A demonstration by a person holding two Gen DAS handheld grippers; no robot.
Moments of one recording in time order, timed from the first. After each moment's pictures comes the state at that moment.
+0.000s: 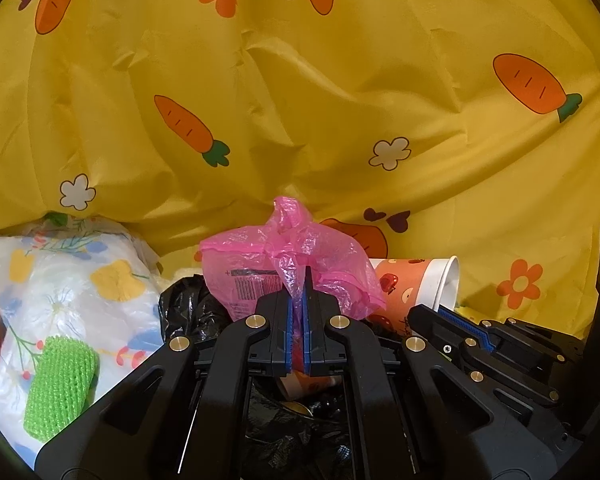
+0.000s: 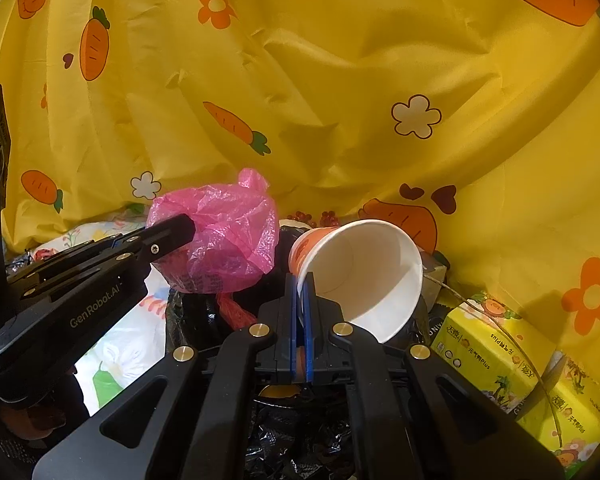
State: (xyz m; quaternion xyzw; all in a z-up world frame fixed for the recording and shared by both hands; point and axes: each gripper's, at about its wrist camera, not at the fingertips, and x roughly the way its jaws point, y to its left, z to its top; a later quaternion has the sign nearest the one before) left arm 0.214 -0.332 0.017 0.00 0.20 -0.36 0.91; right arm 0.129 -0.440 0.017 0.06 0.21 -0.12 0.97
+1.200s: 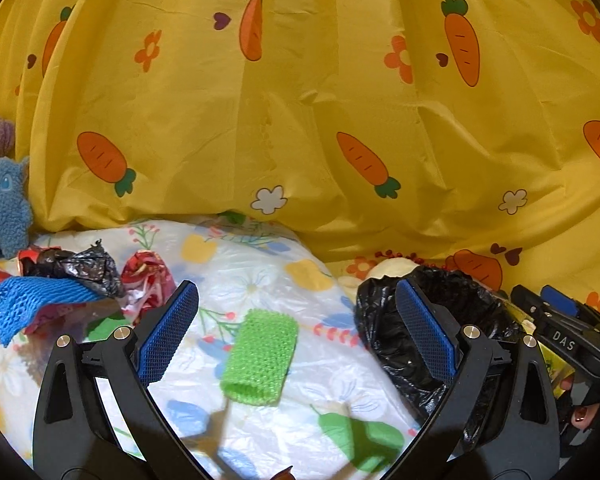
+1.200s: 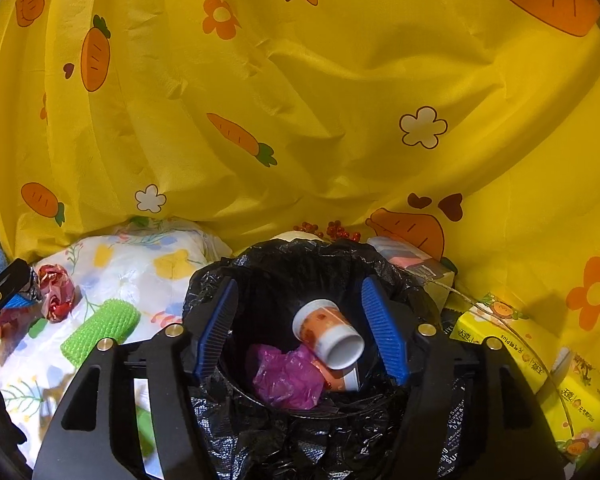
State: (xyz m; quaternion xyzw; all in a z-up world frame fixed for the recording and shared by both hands) left arm 0.181 -0.176 0.031 -0.03 0.17 -0.13 0.98; right arm 0.131 -0.419 0.027 0.07 0.19 -0.13 0.97
